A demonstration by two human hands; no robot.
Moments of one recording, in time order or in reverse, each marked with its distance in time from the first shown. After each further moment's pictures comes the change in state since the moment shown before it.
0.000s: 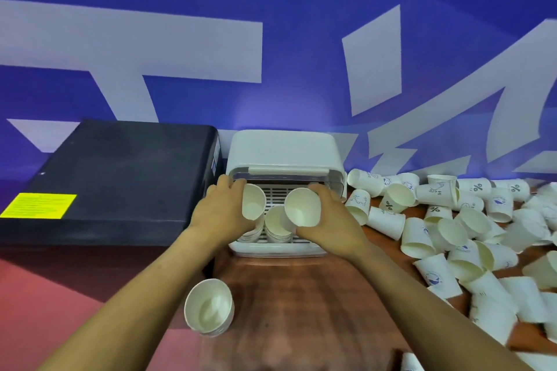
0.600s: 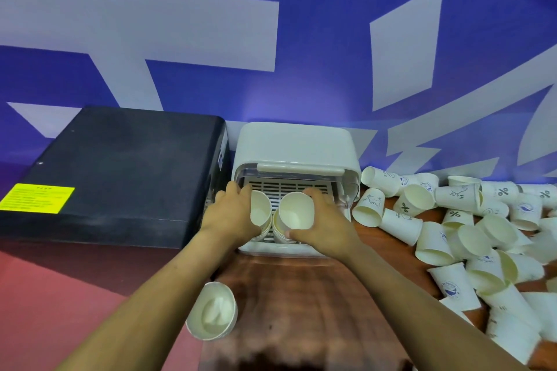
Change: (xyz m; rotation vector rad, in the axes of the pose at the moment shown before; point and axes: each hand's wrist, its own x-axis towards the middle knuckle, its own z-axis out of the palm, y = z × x) left_hand 0.024 -0.007 0.026 0.023 -0.141 -0.085; right_hand 0.033 0.011 0.033 -0.013 -0.100 0.026
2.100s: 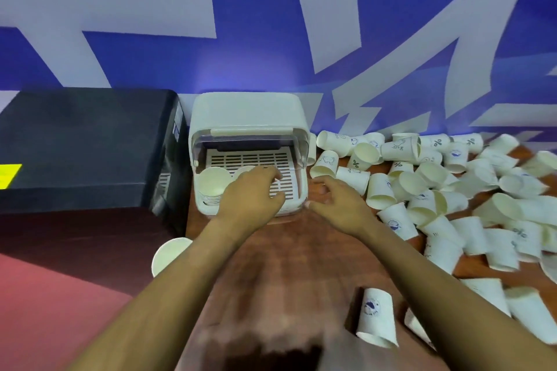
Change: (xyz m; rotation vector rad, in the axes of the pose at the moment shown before) left_hand -0.055 0.083 0.030 -0.240 0.181 0.310; right_hand -0.086 0.059 -0.046 0.000 0.084 0.132
